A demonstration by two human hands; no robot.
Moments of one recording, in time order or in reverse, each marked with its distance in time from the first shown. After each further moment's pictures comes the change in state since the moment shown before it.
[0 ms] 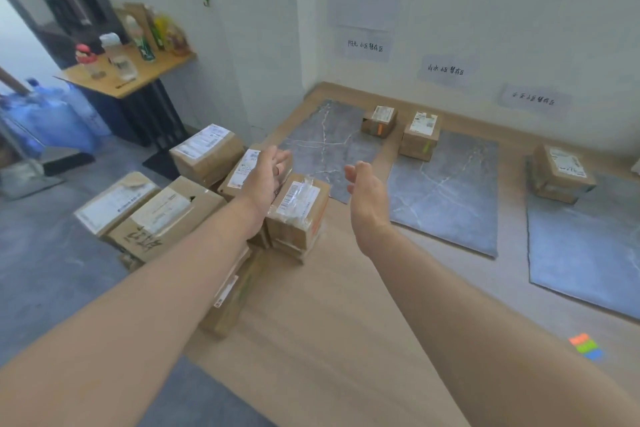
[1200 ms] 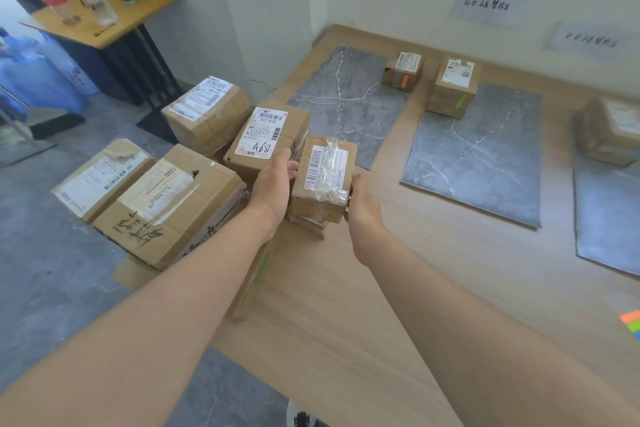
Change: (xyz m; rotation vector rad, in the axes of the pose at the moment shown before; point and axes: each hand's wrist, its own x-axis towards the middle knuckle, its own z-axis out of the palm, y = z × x) left_hand 0.055 -0.085 -0.025 0.042 0.097 -0.114; right_hand 0.049 0.106 0.064 0.045 -0.078 0.235
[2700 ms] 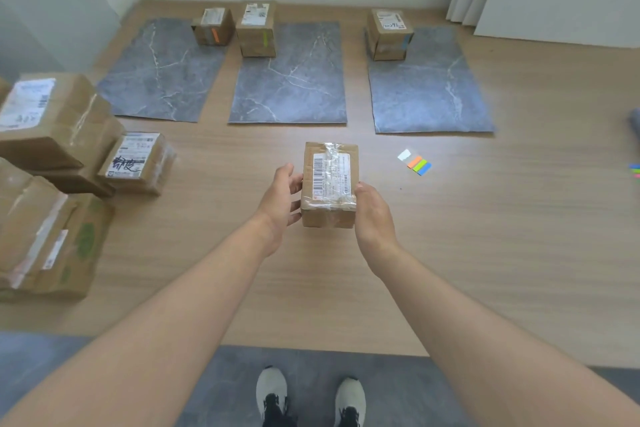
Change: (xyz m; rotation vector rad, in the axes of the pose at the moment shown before) left_hand -0.214 -0.123 0.271 0.064 -0.512 -0.149; right_hand -0.157 0.140 -0.344 0.017 0.433 -0.148
